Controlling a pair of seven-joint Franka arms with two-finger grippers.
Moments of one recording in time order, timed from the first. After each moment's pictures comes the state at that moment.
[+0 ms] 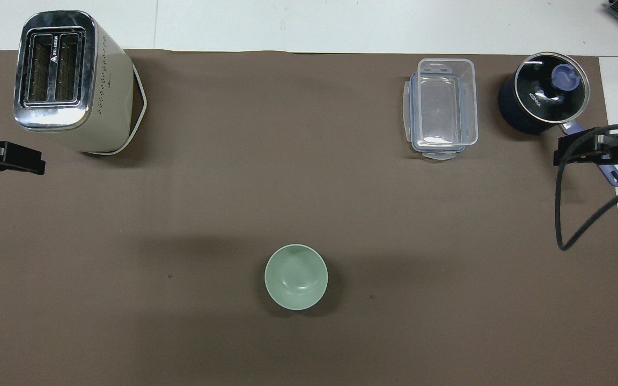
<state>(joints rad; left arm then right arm) -0.05 0.02 0.03 -1.61 0.01 1.66 0.07 0.00 0.02 0.02 -1.46 -0.03 1.54 0.18</state>
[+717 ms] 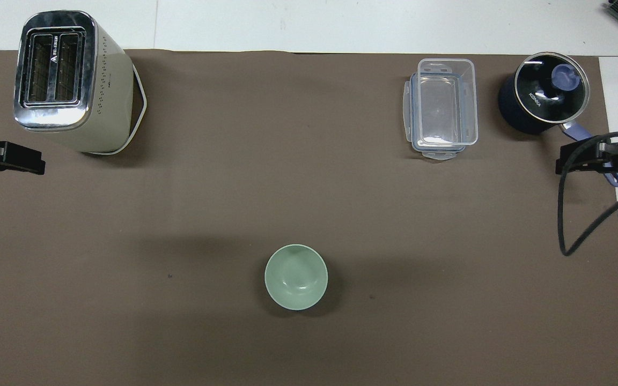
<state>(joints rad) -0.05 0.02 0.03 -1.61 0.01 1.66 0.07 -0.01 0.01 0.03 -1.49 -0.02 1.53 0.18</state>
